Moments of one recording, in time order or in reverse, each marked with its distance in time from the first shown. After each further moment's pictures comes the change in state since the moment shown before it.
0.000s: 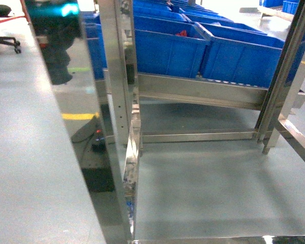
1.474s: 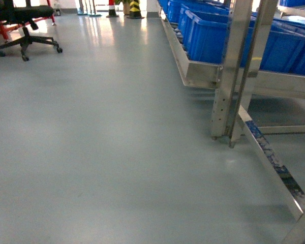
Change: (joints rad) left arm 0.000 0.000 0.000 0.000 0.003 0.000; right arm 0.000 0.000 0.000 0.003 0.001 0.000
